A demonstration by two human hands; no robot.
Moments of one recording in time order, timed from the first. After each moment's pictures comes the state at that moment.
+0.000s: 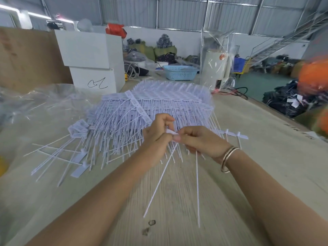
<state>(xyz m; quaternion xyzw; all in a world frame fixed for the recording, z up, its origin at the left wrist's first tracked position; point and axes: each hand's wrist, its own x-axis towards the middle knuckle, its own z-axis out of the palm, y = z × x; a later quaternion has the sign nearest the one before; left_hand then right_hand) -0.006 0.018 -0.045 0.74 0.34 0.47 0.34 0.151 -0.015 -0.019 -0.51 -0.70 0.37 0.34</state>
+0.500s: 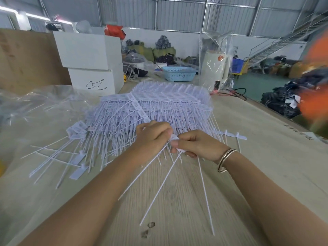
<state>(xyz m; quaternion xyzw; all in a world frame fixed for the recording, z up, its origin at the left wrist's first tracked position) -0.022 0.024 -0.034 0.83 0.37 0.37 0.20 0.151 -0.015 -0.020 -0.48 -0.73 0.37 0.31</state>
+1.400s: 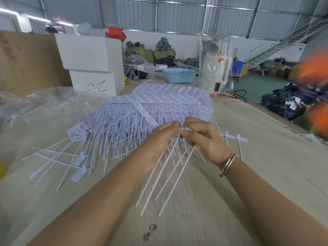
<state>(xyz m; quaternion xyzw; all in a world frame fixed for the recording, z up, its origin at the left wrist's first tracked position) -0.004 0.017 -0.028 0.61 0.31 0.43 0.60 0.145 -0.012 -0.021 -0.31 -0.74 0.27 0.53</state>
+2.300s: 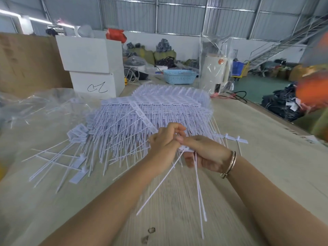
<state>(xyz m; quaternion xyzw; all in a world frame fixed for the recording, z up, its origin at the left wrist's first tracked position) 0.011 0.006 -0.038 0.76 0.36 0.41 0.34 0.153 -0.008 -0.031 -0.44 -0.56 0.60 0.37</state>
